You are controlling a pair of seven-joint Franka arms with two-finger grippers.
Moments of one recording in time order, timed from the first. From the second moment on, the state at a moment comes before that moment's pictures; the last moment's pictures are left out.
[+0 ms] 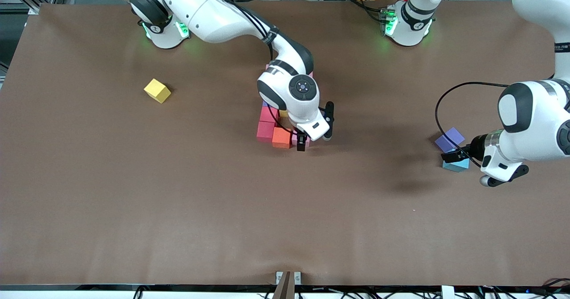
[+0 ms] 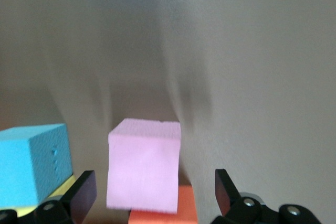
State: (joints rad) left arm 0.00 0.40 0.04 -1.72 -0.11 1.94 -0.26; right arm 0.72 0.92 0.19 -1.12 -0.14 2.03 -0.55
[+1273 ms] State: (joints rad) left arm -0.01 0.10 -0.05 -1.62 -0.08 1.70 -0.26; right arm 0.30 0.33 -0.08 -1.25 -0.06 1.46 -0.22
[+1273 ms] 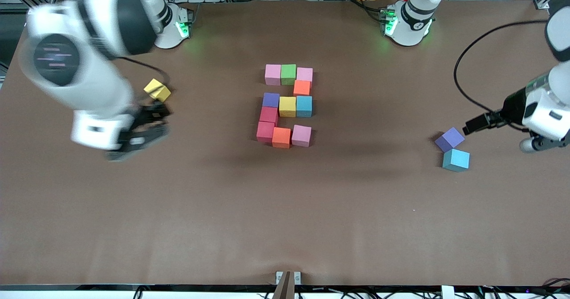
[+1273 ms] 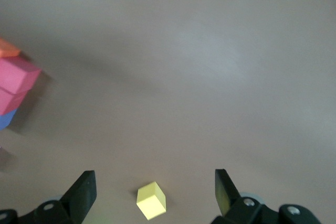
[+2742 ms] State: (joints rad) left arm 0.00 -0.01 -0.11 -1.56 0.05 1.59 -0.20; right arm 0.07 -0.04 -0.08 -1.70 0.08 1.61 -0.10
